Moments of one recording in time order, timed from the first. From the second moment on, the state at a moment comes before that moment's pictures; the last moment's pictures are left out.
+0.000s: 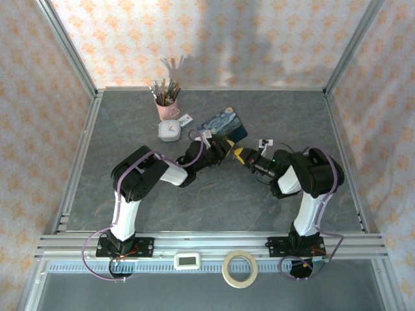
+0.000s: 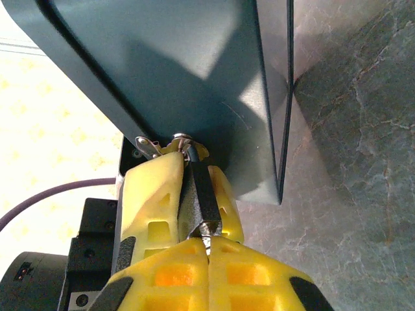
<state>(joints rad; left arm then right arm) -0.67 2.03 0.89 0.98 0.18 -1.44 0.24 1.89 0.40 1.39 -0.73 1.34</state>
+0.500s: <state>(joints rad) -0.67 2.03 0.89 0.98 0.13 -1.46 0.27 1.92 0.42 1.41 -0.67 1.37</state>
